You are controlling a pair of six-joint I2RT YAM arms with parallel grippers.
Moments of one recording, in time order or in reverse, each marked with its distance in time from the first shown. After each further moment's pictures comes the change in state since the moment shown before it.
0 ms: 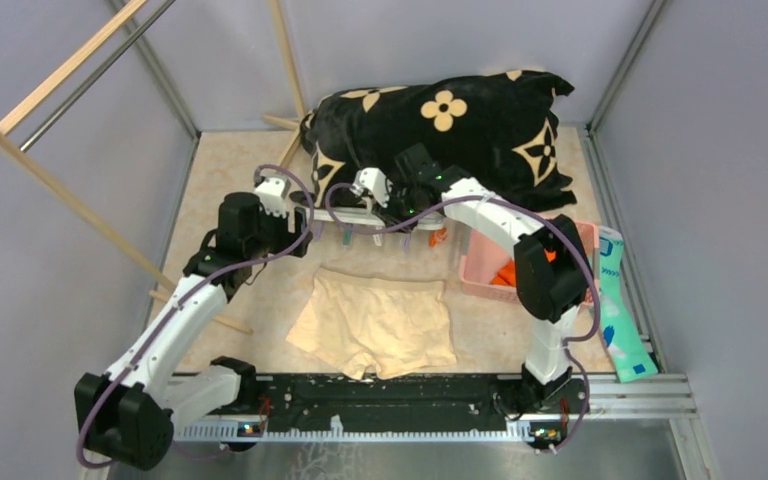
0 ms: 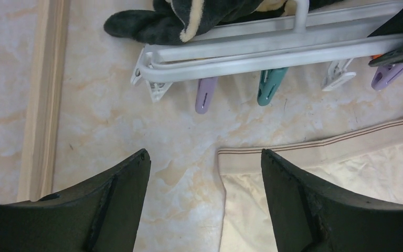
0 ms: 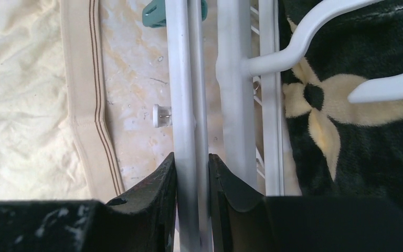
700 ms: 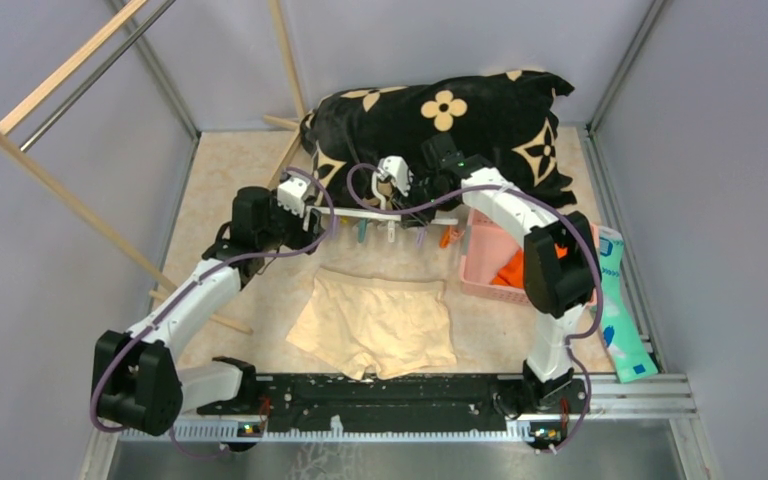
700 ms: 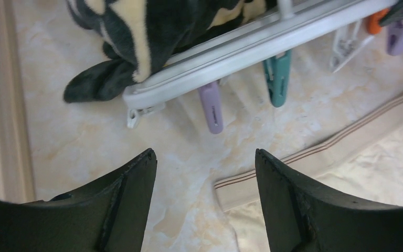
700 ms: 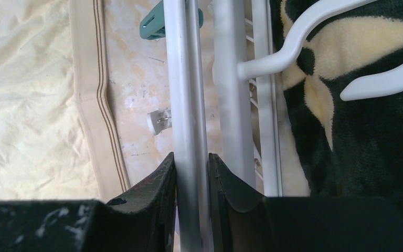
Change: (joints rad) left arm 0.011 0.192 -0.024 0.233 0.172 0.206; right arm -0.140 0.000 0.026 -0.090 -0.180 -0.024
